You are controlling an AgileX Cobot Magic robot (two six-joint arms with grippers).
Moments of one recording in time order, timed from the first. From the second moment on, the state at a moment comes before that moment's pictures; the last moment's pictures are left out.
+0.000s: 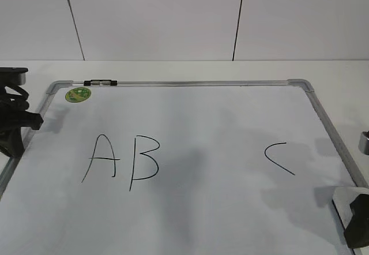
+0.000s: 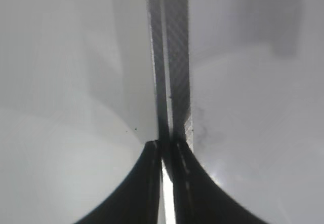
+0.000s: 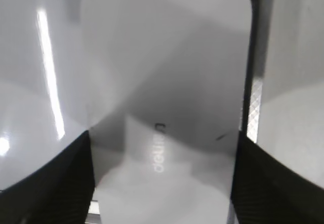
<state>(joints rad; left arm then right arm) -0.08 1.91 -1.16 -0.03 0.82 0.00 0.04 1.38 -0.58 0.21 0.81 -0.09</state>
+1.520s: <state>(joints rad) -0.08 1.91 -1.17 -0.03 0.83 0.00 0.35 1.56 -1.17 0.17 1.09 0.05</state>
